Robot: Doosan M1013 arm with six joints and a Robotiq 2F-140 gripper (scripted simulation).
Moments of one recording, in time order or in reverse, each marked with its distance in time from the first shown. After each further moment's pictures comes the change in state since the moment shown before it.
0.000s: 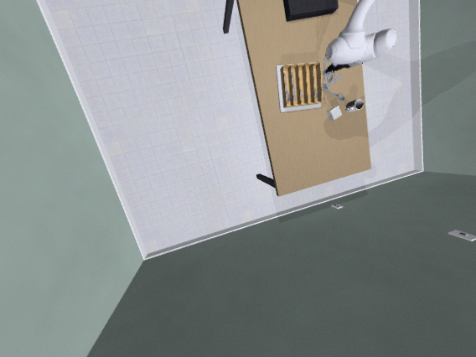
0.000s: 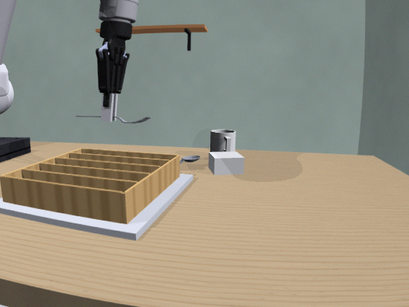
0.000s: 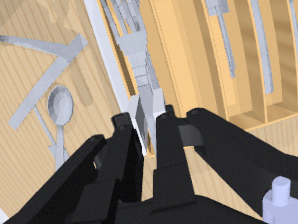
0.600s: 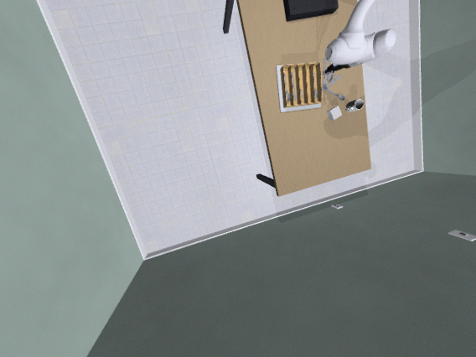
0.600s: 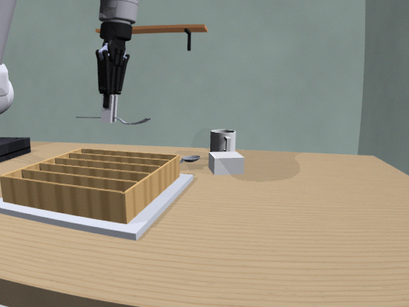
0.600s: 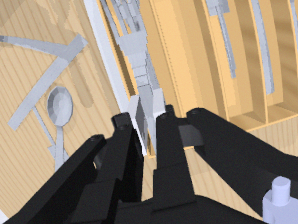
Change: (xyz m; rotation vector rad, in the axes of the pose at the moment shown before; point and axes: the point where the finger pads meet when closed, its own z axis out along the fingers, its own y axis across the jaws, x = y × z) arm 0.000 0.000 0.002 0.000 0.000 0.000
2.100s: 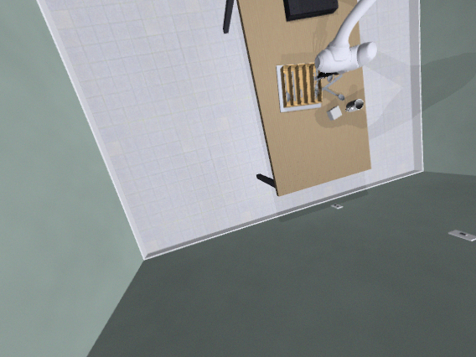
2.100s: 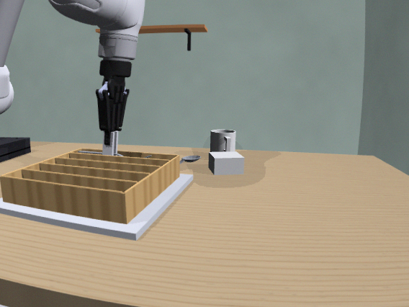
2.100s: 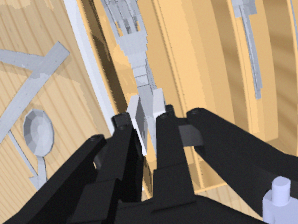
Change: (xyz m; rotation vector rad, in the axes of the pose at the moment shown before) arm 0.009 0.000 0.088 0.000 0.000 0.000
